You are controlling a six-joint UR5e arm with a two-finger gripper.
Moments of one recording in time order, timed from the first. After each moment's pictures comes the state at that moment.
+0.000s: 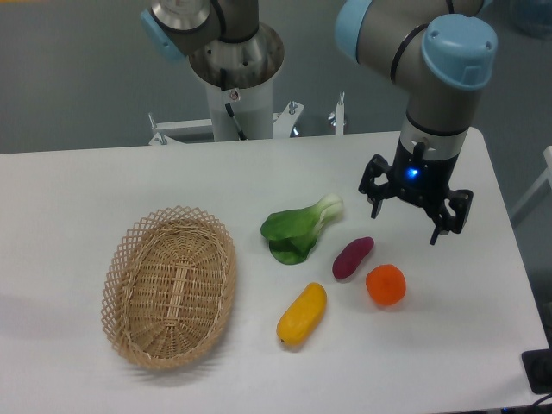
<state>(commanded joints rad) 2.66 -1.87 -1.43 -1.23 1.41 1.24</state>
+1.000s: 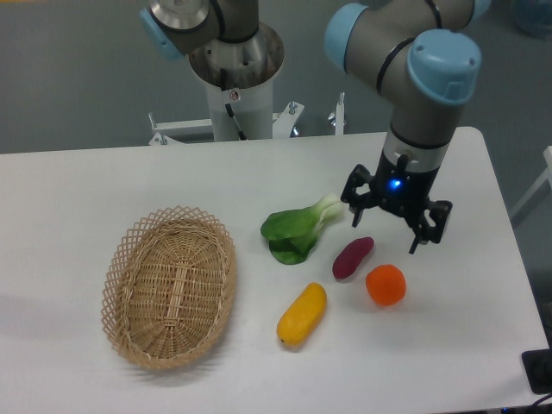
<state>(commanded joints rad) 2.58 -1.88 -1.51 -1.19 1.35 1.08</state>
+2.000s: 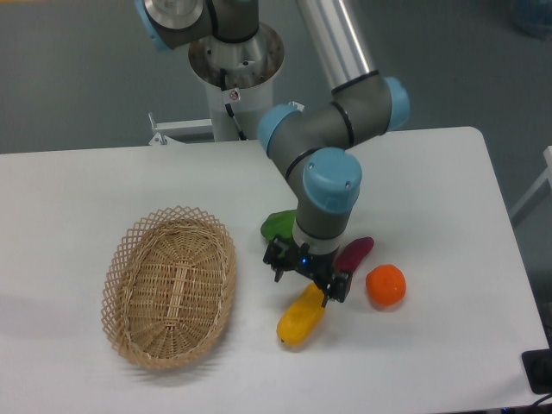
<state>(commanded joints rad) 2.43 -2.08 -1.67 -0.83 1.43 0.95</state>
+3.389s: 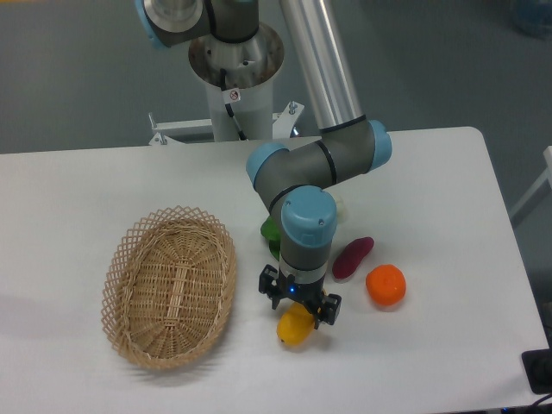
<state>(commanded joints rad) 2.39 -2.12 -1.68 -0.73 1.50 0.88</state>
